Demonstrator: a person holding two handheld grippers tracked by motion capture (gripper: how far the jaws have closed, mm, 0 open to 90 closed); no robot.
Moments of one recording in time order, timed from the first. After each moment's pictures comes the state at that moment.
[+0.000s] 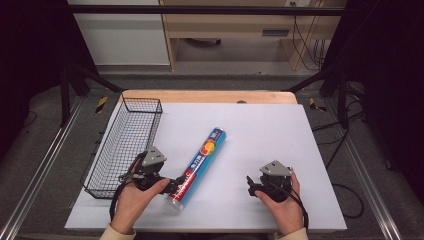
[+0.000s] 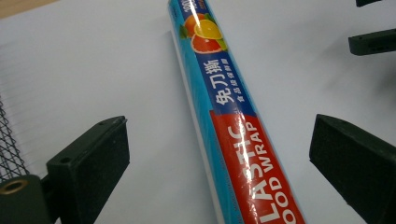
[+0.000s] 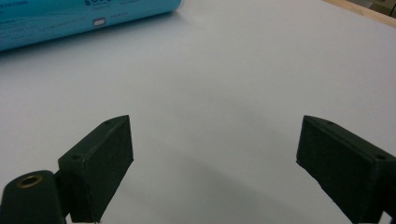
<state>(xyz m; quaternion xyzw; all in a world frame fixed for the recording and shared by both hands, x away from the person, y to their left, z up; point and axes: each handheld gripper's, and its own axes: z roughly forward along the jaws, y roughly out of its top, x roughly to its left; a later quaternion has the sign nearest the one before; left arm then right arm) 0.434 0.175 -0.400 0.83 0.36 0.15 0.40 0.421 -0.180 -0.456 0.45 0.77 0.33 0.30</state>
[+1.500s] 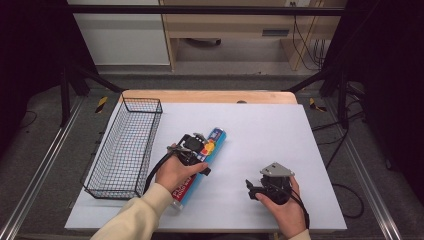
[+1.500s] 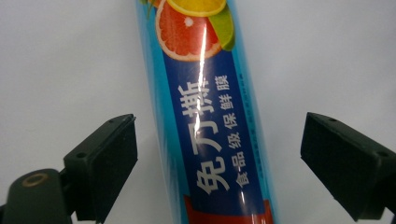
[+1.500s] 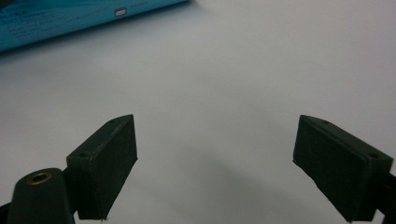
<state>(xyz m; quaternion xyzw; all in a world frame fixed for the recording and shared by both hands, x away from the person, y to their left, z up) 0.516 0.078 -0.415 0.89 0.41 0.06 0.18 0.417 -0.182 -0.456 0.45 0.78 0.34 0.26</state>
